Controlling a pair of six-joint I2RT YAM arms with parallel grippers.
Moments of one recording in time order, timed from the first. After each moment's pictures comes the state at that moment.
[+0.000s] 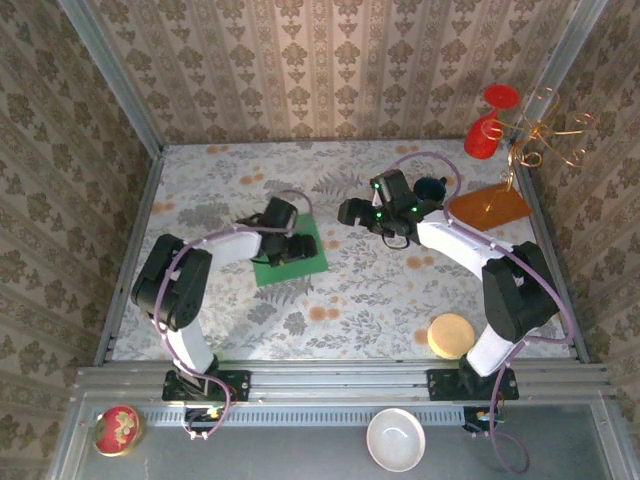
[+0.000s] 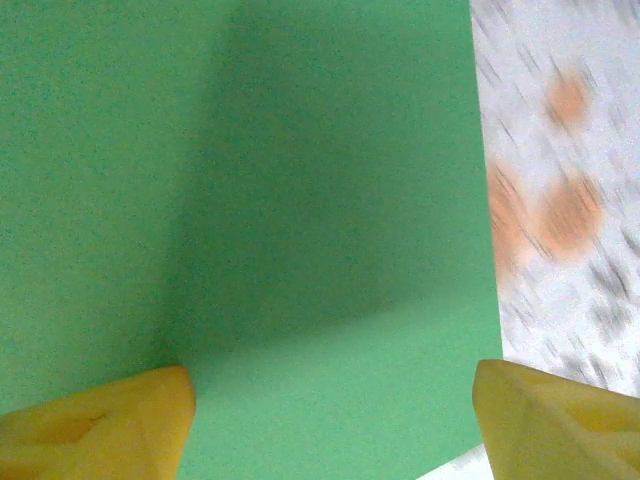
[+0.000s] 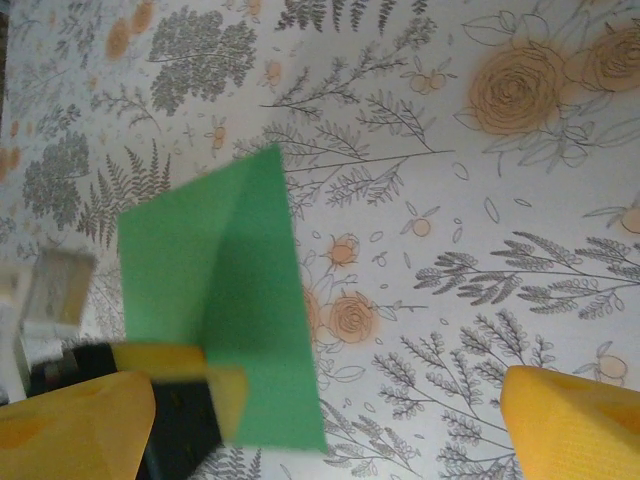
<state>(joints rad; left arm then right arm) -0.59 1.75 0.99 -0.35 0.20 -0.64 0.44 1.67 1.16 -0.32 -0.18 0.66</state>
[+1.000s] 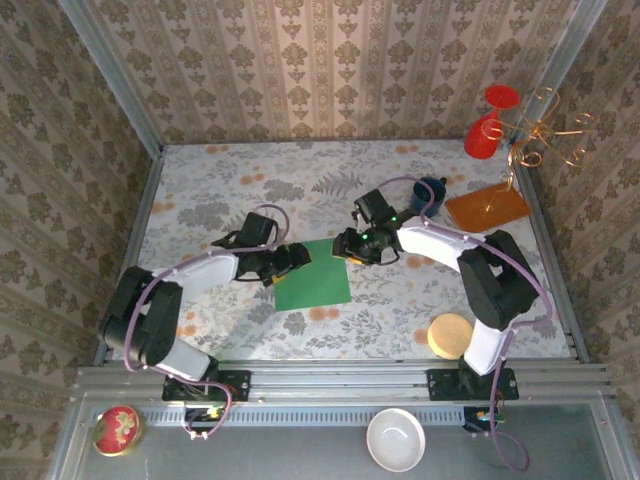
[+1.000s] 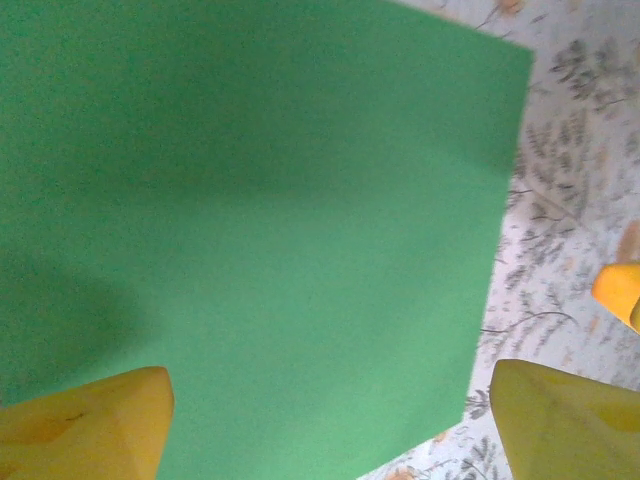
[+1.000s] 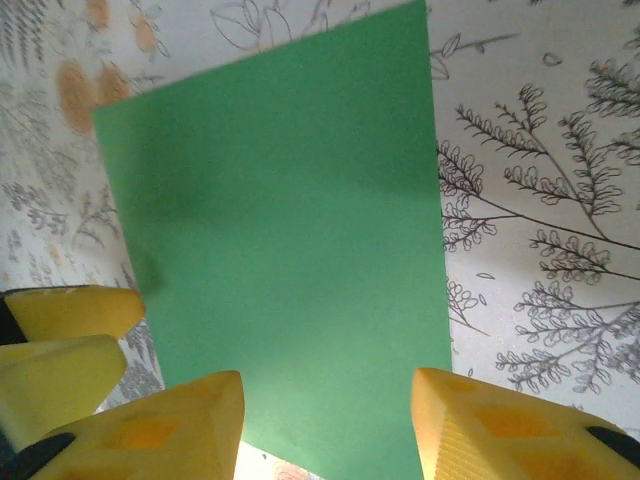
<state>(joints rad) -0.51 1.52 0.77 -0.29 0.39 -0.81 0.53 1.80 1.15 -0.43 -0.38 0.74</state>
